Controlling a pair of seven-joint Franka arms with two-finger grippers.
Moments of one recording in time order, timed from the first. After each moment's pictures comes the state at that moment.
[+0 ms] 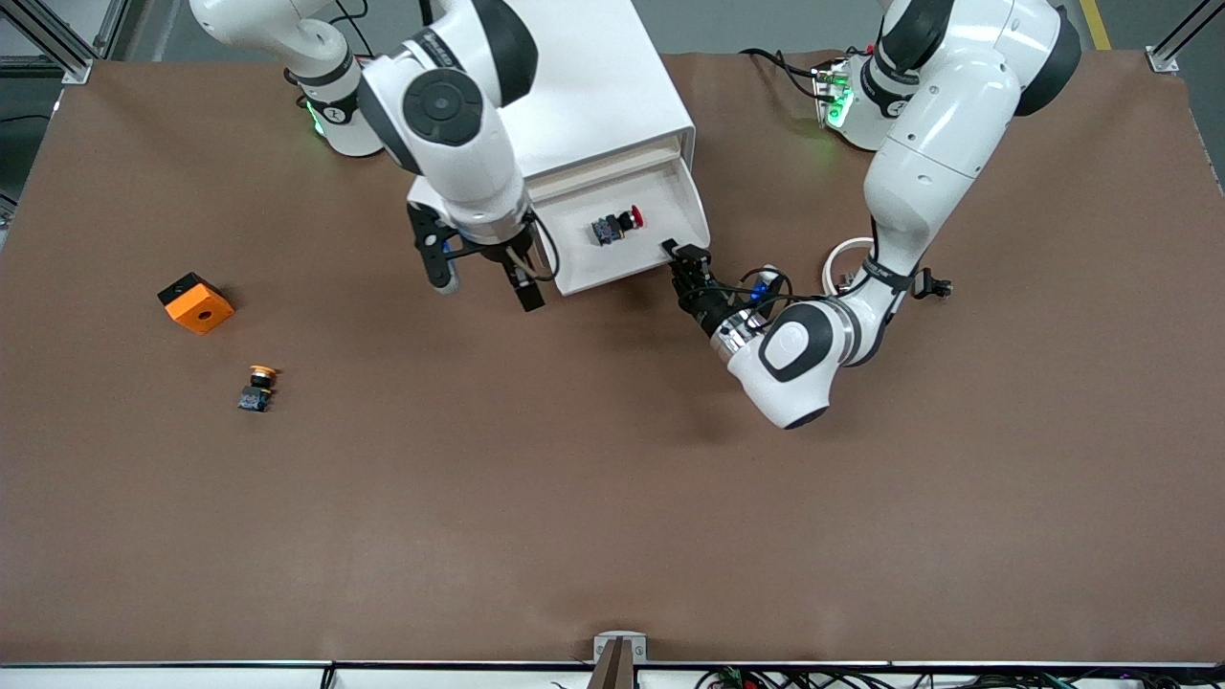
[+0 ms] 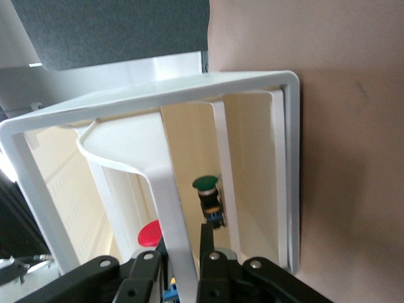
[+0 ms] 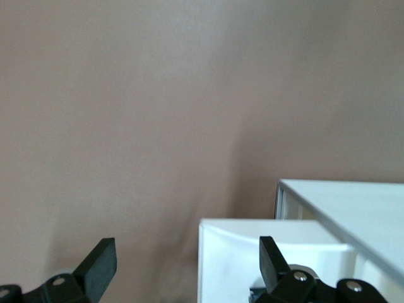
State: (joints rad) left arm -0.24 0.88 -0.23 -1.51 -0.88 1.41 -2.11; right arm 0.72 0.26 -0.02 -1.71 0.06 1.96 1.90
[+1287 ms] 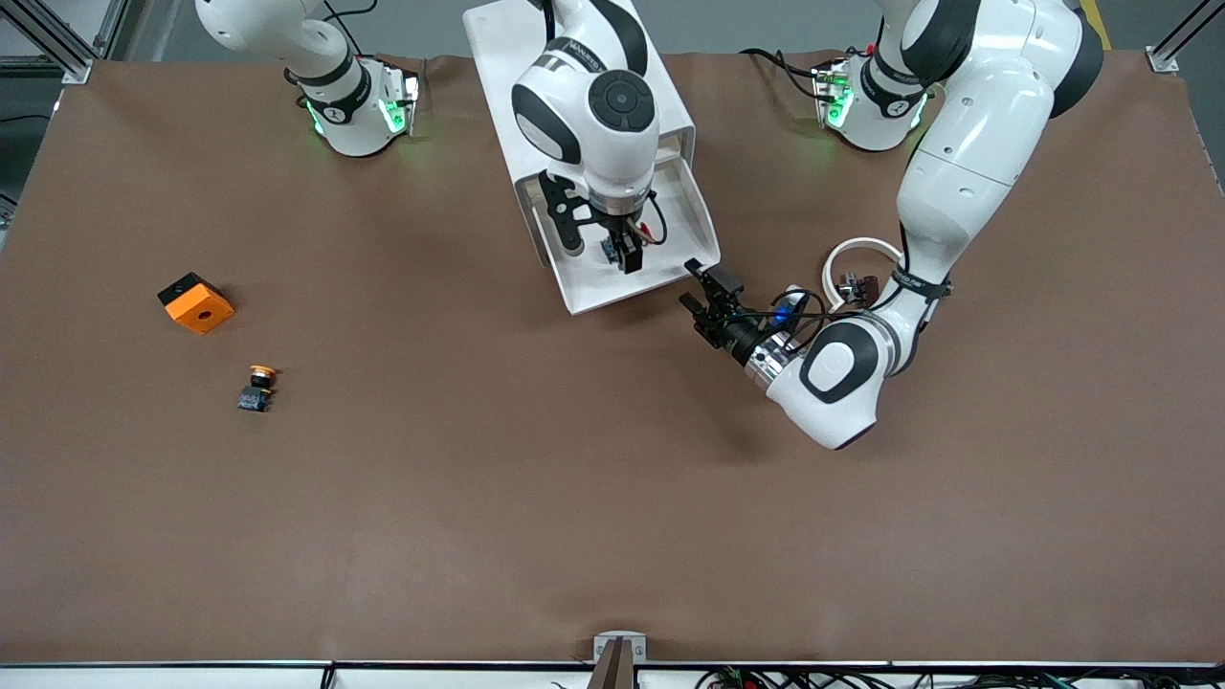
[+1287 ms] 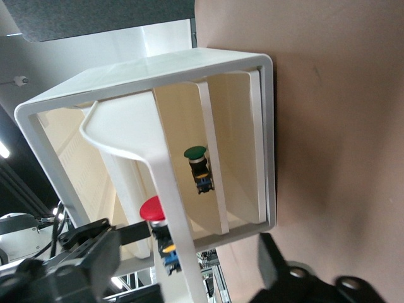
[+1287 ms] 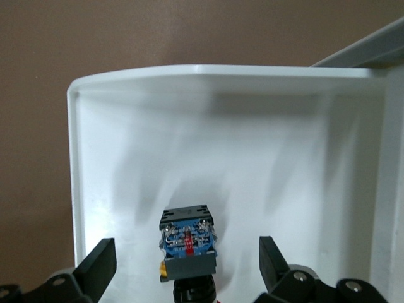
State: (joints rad) left arm -0.17 0.89 -0.23 -1.47 -0.90 1.42 -2.09; right arm 0.94 0.46 -0.02 -1.62 0.06 1.99 2.11
